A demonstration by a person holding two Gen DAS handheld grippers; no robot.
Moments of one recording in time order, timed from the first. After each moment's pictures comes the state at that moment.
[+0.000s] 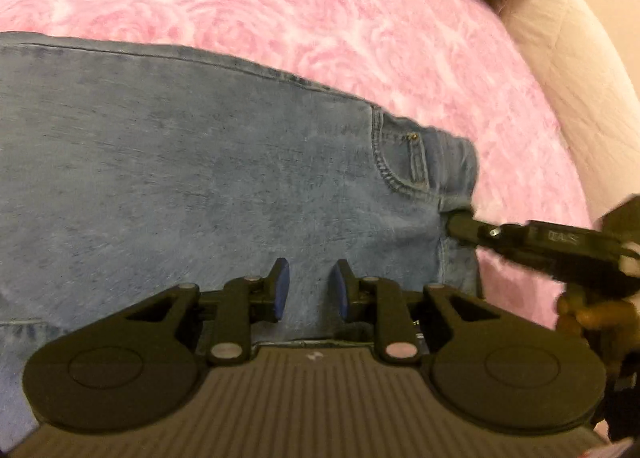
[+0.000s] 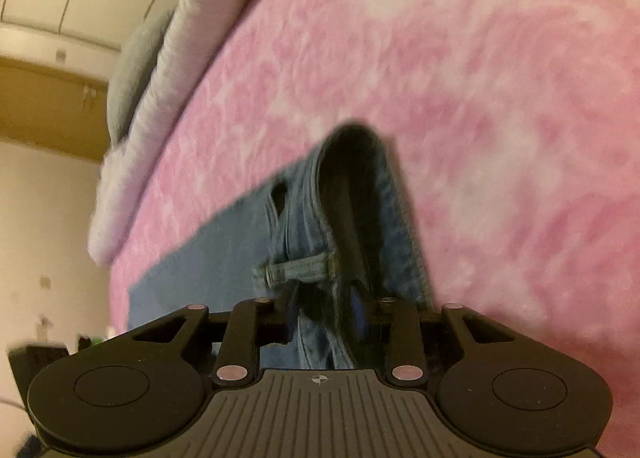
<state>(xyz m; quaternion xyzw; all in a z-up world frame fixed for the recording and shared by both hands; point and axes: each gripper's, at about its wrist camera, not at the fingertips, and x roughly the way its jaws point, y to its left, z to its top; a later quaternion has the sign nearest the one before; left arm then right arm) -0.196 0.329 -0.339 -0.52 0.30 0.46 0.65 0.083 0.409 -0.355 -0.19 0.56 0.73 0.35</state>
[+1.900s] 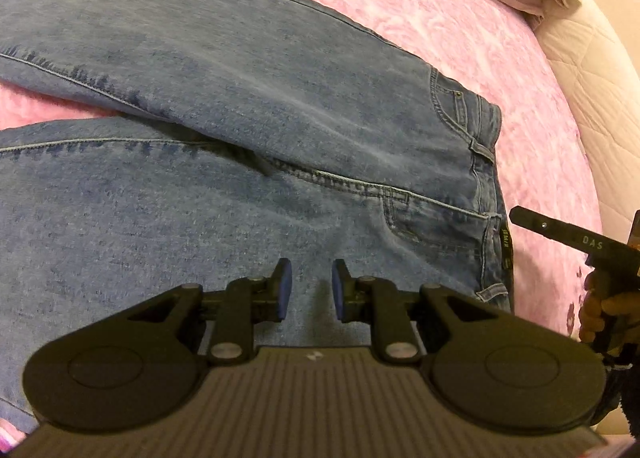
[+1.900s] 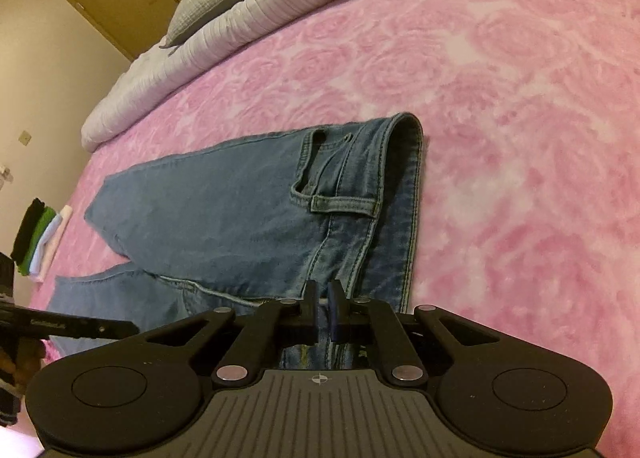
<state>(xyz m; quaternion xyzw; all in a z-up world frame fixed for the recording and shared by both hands) -0.252 0.219 -0.323 -0.55 0.29 0.50 0.60 0.103 0.351 -0.325 -0.28 0.45 0.78 0.33</state>
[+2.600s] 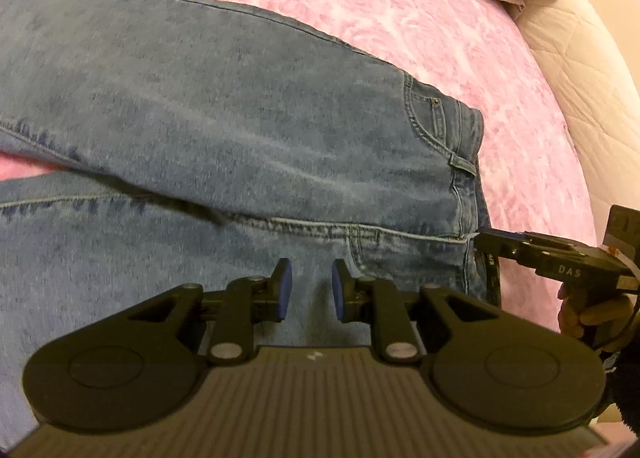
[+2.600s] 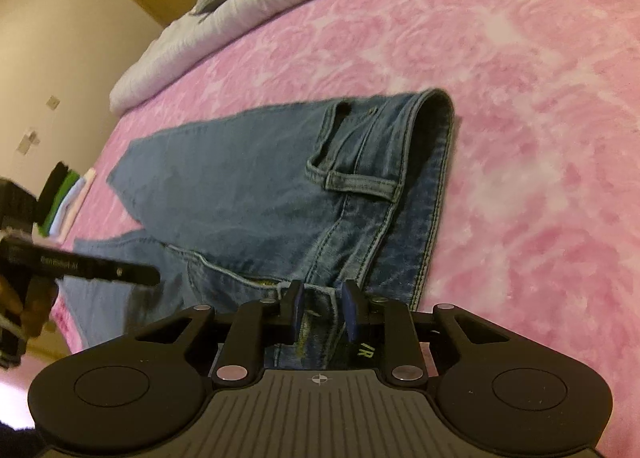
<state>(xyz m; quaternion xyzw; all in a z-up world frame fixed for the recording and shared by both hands) -0.232 0.253 -0.326 -0.54 0.30 0.48 0.63 0.096 0.367 -0.349 -0.31 0.44 0.81 0.24</state>
